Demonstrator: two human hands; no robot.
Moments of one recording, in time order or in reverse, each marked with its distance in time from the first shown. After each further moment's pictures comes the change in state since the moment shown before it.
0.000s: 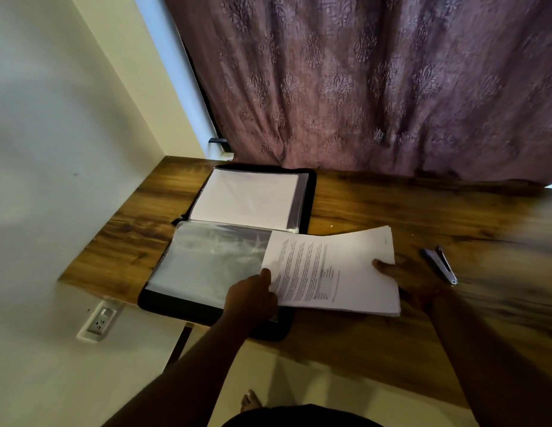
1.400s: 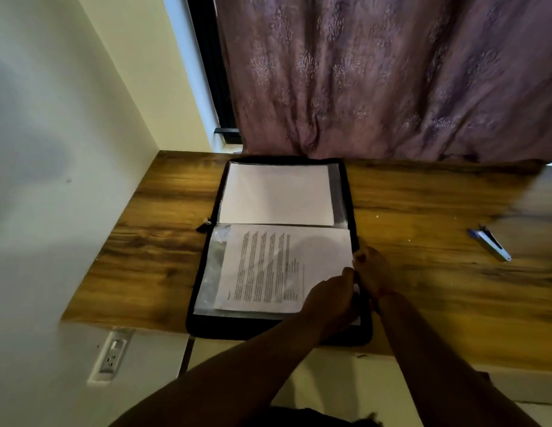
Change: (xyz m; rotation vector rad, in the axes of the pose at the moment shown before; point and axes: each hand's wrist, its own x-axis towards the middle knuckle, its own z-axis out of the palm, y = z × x) left_hand 0.019 -0.048 -0.009 -0.511 -0.178 0.549; right_hand 0.040 0.007 0.235 -0.571 0.577 -0.043
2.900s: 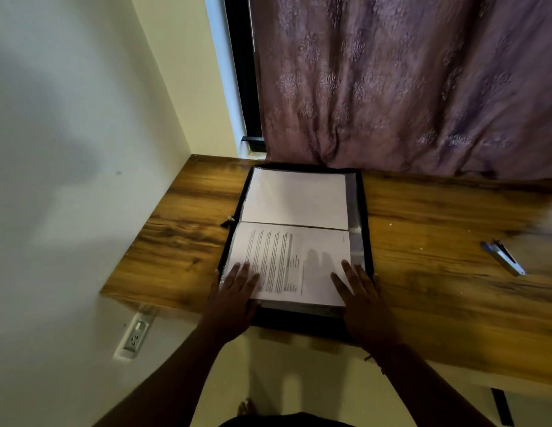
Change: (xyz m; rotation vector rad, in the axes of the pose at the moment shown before) left_hand -0.127 -0.178 -0.067 0.747 0.196 -0.164; right_hand -0.070 0.049 0.034 -0.761 0.101 -0.791
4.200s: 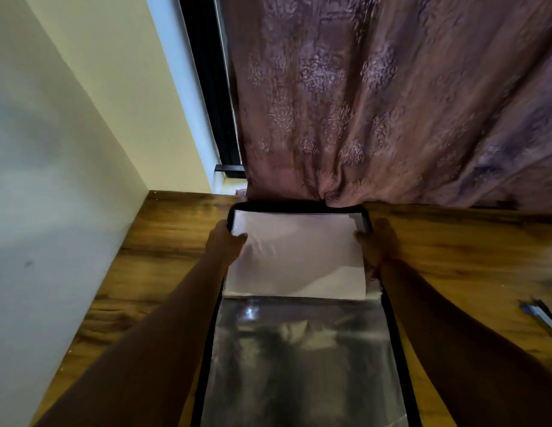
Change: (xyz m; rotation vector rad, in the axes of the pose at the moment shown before) left_hand 0.328 -0.090 -0.058 -0.833 -0.021 -0.652; right_hand 0.315 0.110 0.001 0.836 0.086 0.891
